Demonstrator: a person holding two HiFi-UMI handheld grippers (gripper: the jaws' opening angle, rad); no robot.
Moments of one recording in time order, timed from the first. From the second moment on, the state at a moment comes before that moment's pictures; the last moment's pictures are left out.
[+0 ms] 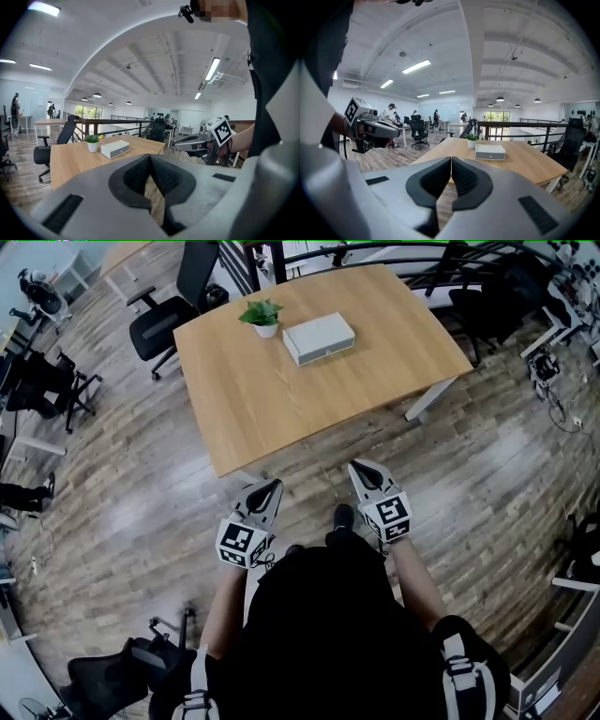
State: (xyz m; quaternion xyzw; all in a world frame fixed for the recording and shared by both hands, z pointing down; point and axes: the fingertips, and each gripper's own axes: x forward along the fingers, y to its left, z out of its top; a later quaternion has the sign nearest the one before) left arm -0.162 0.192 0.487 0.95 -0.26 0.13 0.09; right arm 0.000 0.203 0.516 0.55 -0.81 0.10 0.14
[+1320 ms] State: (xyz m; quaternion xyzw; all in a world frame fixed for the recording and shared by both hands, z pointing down) left arm -0.064 0.147 0.496 0.93 -0.33 0.14 0.10; right arm 0.102 0.138 0.539 0.50 -0.84 0.11 0.16
